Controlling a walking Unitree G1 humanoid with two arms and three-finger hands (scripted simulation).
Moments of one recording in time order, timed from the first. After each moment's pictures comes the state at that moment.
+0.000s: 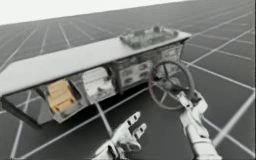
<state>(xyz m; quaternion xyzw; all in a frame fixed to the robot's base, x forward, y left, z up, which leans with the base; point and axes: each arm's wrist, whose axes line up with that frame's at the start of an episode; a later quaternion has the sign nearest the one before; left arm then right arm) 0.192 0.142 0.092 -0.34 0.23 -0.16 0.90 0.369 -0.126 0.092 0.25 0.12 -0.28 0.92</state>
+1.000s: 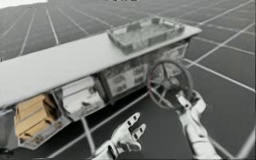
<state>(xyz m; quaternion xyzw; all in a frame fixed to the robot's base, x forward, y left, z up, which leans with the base) 0.188 0.148 0.089 -0.35 0.22 -0.16 0.90 0.372 -0.114 0.098 0.25 0.12 -0.26 0.92</state>
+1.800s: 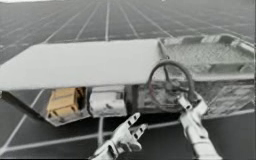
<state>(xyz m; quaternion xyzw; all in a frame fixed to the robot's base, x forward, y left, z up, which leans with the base) 0.191 0.144 0.088 -0.35 0.23 -0.16 0.89 0.369 -0.125 0.088 0.24 0.13 -0.28 0.92</state>
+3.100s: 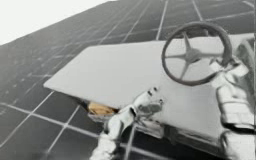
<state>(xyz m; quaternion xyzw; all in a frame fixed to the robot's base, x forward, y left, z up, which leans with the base) 0.284 0.160 0.140 -0.33 0.20 -0.11 0.91 0.505 -0.096 0.157 0.24 0.11 -0.23 0.94</state>
